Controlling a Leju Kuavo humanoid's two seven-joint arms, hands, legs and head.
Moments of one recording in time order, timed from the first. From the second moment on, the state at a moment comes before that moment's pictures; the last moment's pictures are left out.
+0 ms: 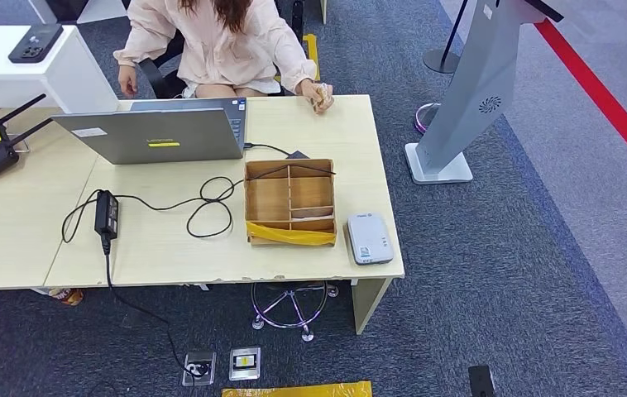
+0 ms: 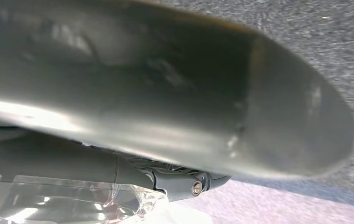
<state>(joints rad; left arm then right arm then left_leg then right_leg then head) -0.09 0.01 -0.77 -0.19 1.20 0.44 -0.21 -0.07 -0.06 -0.17 -0.20 0.50 -0.61 0.18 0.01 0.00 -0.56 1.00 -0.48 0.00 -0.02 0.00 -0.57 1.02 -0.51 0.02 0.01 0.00</state>
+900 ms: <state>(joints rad) -0.09 0.02 -0.82 -0.20 1.19 0.40 -0.20 -0.07 -0.02 -0.17 -0.20 0.47 -0.62 0.17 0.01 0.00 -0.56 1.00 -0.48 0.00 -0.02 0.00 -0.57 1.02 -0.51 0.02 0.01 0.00</state>
